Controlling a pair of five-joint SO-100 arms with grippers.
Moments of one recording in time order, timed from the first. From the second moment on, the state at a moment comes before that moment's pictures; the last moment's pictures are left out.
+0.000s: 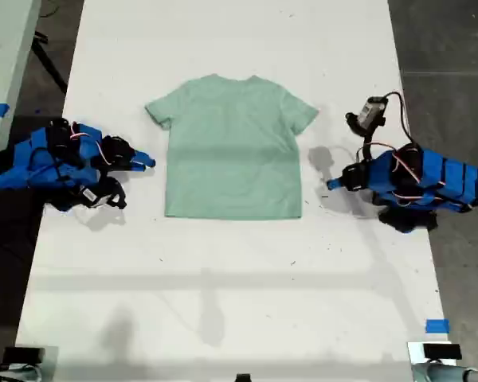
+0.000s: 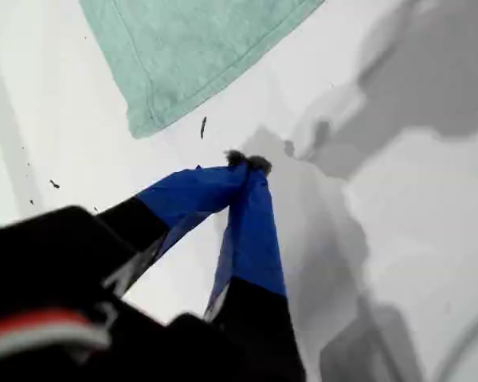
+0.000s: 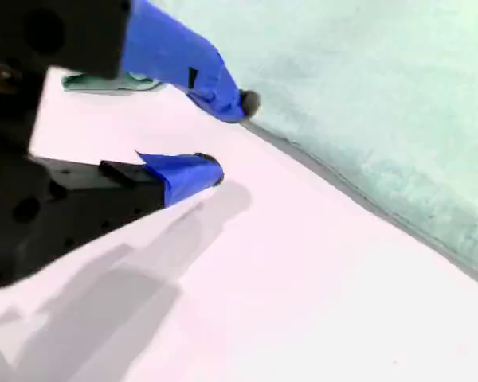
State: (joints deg) arm 0 -21.0 195.8 173.8 78.3 4.0; arm 1 11.8 196.3 175.3 71.9 -33.7
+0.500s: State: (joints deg) arm 0 -9.5 195.9 173.8 78.8 0.8; arm 1 10.5 196.4 175.5 71.5 6.4
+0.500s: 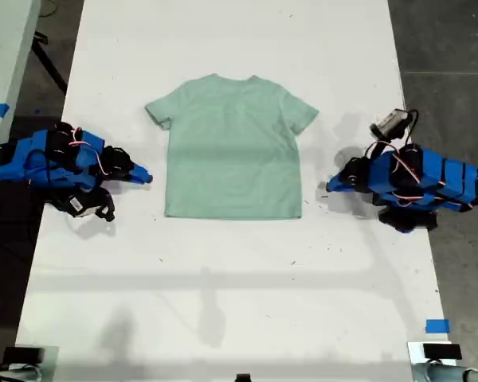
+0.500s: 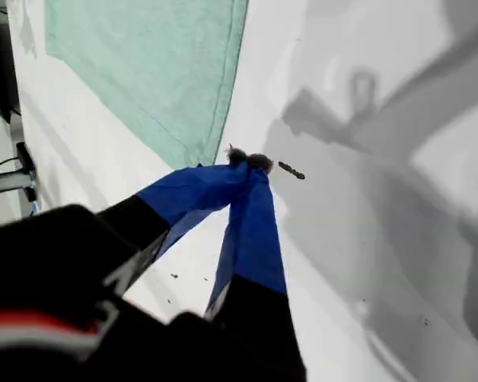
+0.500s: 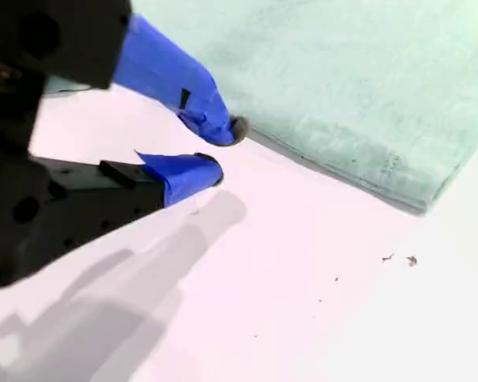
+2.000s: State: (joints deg) arm 0 -51.8 117.1 97.8 90.7 27.8; arm 1 44.4 113.7 89.0 83.5 -34.0
